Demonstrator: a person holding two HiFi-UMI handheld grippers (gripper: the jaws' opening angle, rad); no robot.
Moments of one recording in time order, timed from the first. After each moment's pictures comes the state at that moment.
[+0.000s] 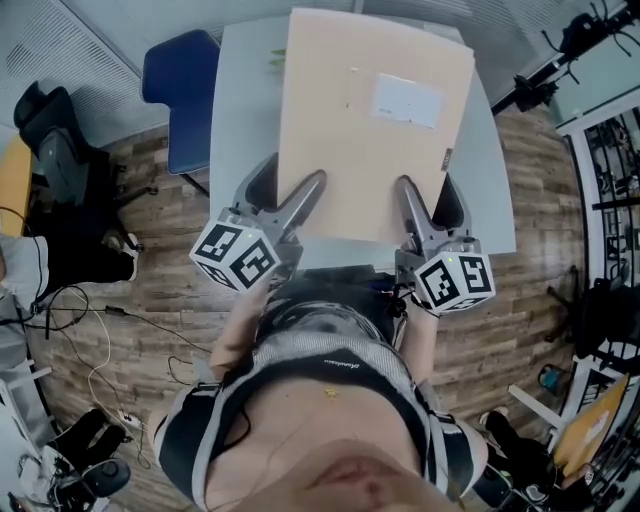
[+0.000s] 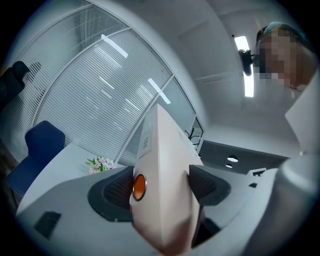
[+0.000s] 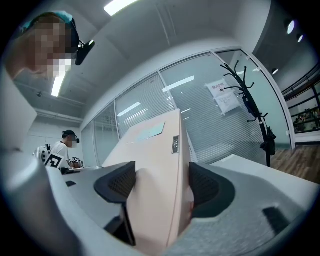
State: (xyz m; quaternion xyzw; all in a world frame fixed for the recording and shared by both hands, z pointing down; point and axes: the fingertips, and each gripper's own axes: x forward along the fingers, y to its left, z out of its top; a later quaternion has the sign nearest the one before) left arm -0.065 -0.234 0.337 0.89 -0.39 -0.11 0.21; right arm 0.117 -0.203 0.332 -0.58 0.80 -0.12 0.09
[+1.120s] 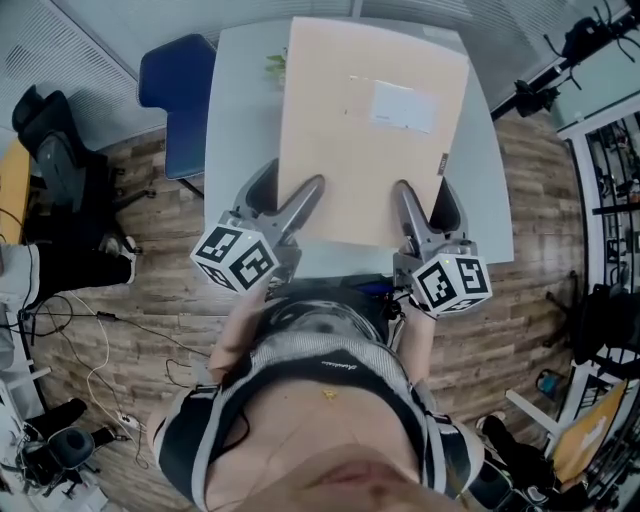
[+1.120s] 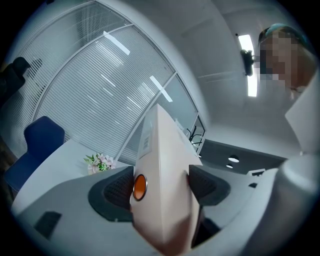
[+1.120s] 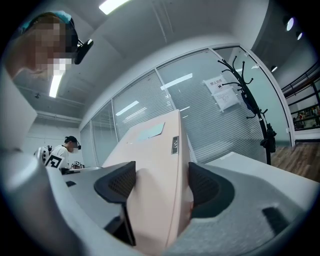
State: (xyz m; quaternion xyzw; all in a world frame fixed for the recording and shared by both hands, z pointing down) left arm -0.052 -0.255 0.354 0.89 -0.39 -0.10 0.22; right arm 0.133 -0.226 0.350 -0.58 0.80 -0.14 0.09
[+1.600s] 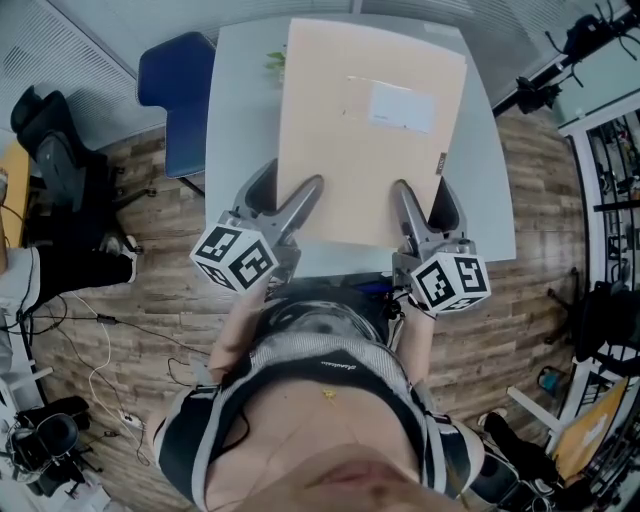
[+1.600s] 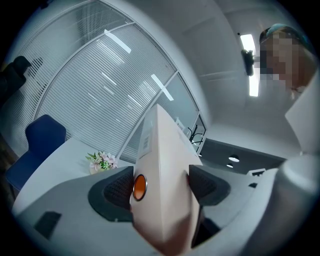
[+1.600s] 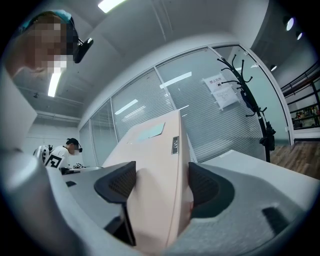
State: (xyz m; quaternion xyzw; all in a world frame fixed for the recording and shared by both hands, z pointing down) left arm -0.055 -0.257 0.364 0.89 -0.39 -0.09 0.23; right arm 0.130 -0.227 0.358 -0.58 0.80 -0.14 0.08
